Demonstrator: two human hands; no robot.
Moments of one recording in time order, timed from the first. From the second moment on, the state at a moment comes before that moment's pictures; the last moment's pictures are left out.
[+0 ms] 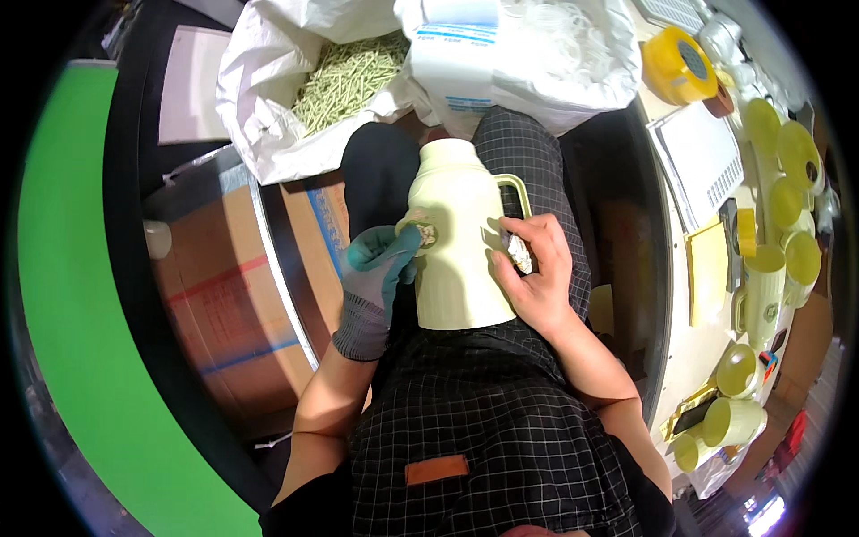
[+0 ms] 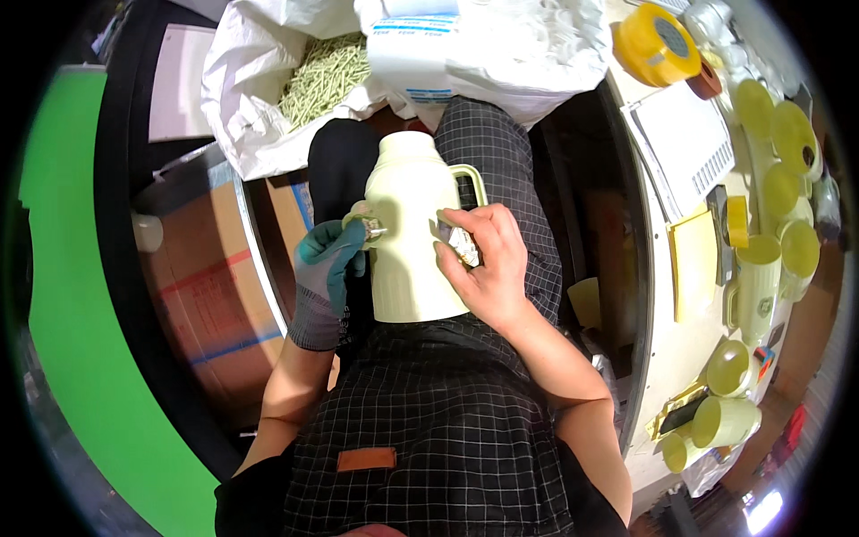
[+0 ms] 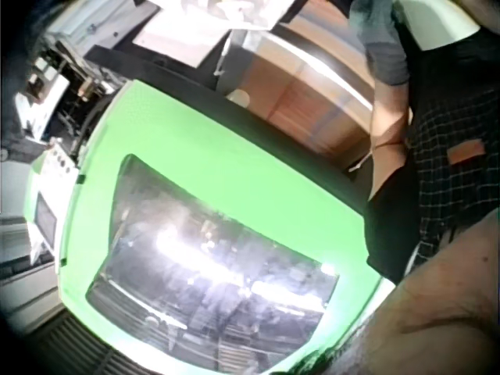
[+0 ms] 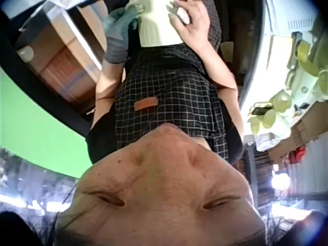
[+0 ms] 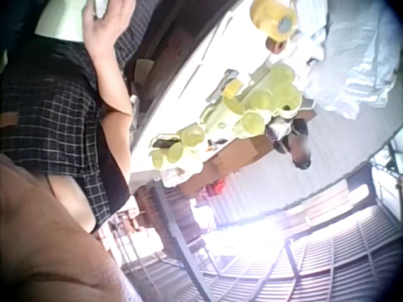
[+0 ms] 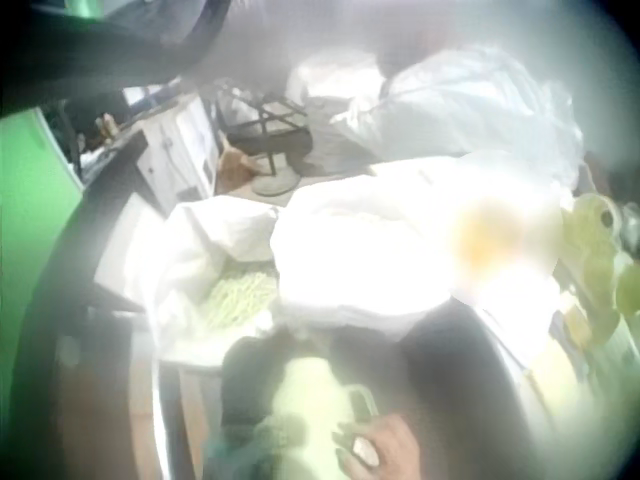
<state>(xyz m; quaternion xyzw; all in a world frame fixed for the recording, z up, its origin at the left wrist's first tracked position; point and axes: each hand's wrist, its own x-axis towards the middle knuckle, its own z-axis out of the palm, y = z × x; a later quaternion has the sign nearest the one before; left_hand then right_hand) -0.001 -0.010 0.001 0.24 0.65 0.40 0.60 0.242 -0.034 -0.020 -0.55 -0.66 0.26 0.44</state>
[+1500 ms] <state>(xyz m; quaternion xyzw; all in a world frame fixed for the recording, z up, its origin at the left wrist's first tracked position) -0.037 -0.046 -0.069 0.60 0.66 0.22 0.39 0.582 0.128 0.107 -0.59 -0.58 -0.37 0.42</state>
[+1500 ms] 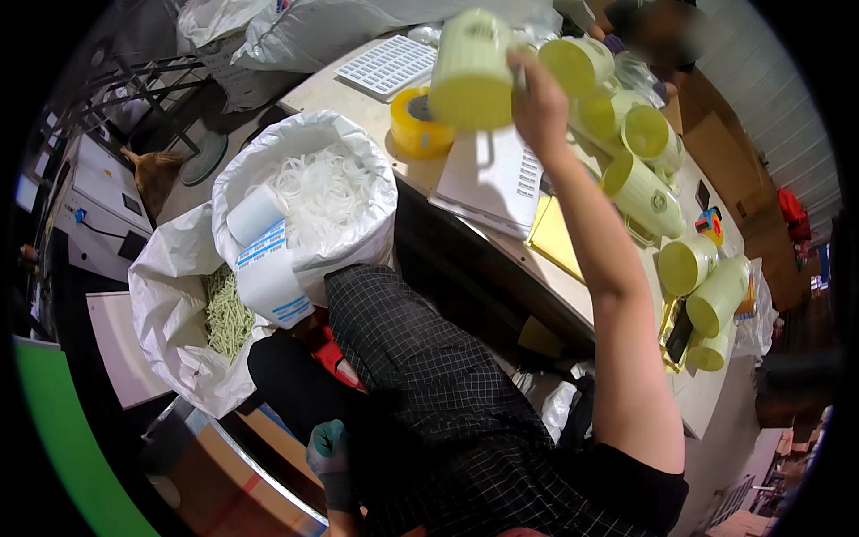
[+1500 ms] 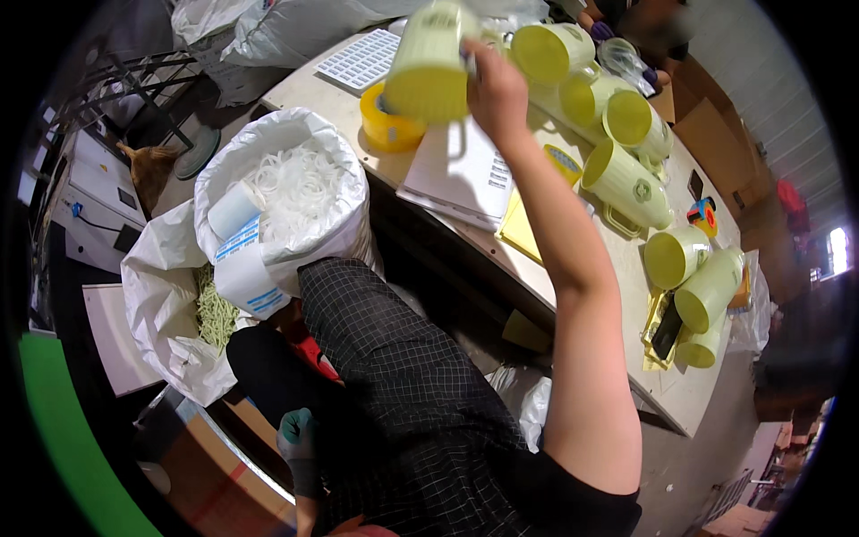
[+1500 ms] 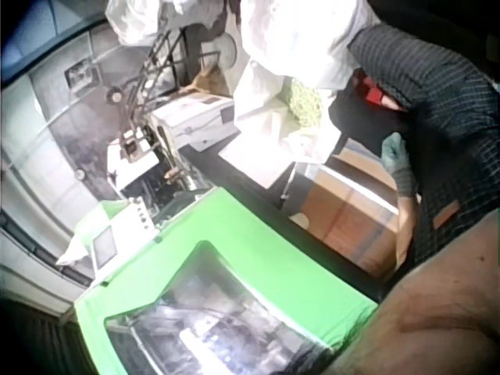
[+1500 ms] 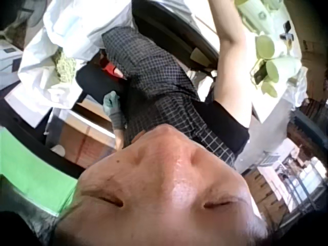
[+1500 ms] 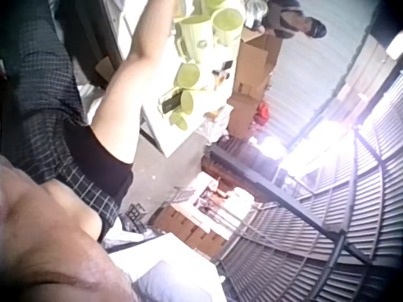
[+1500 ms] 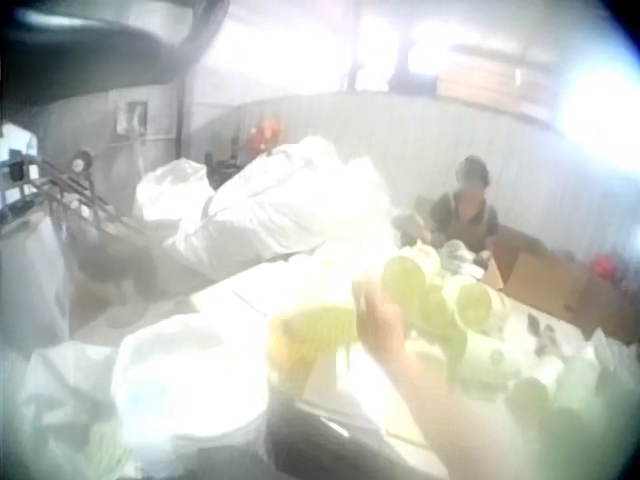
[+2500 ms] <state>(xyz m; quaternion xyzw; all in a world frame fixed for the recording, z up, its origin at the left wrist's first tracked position) -0.032 -0.050 -0.084 0.59 0.65 0.29 0.39 0.563 -0.165 -0.043 -0.87 -0.42 -0.06 0.26</state>
